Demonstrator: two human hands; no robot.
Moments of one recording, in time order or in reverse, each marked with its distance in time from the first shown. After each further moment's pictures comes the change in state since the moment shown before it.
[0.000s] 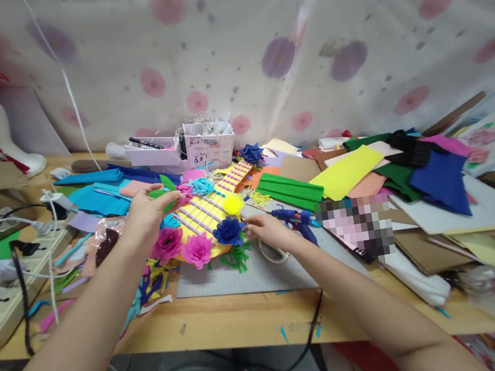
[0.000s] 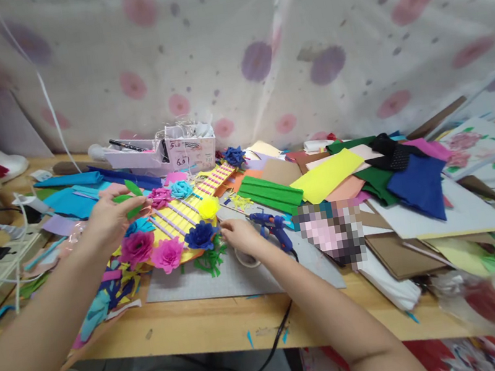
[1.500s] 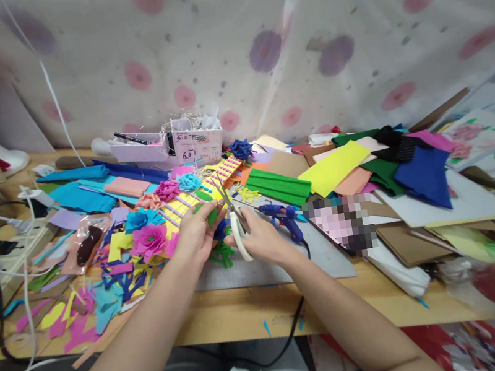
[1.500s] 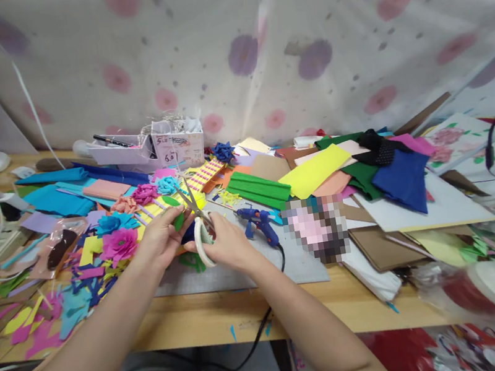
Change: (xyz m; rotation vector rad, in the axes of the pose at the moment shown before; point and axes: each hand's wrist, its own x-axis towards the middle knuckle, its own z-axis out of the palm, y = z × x) left_hand -0.055 -0.054 0.087 -0.577 -0.048 -0.264; right_hand -0.051 -0.033 -0.010 -0.299 0.062 -0.154
